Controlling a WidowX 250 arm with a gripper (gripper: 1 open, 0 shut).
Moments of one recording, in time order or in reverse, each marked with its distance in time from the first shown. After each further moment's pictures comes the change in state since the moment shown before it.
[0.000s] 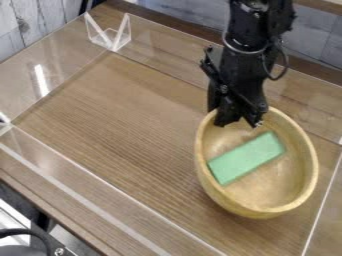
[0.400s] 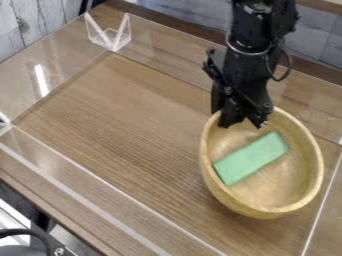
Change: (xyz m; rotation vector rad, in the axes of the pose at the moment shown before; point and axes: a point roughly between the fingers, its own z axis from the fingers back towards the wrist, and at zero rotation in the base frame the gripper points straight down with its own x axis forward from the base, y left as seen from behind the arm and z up) arm 0.002 0.000 0.001 -0.010 -0.017 0.008
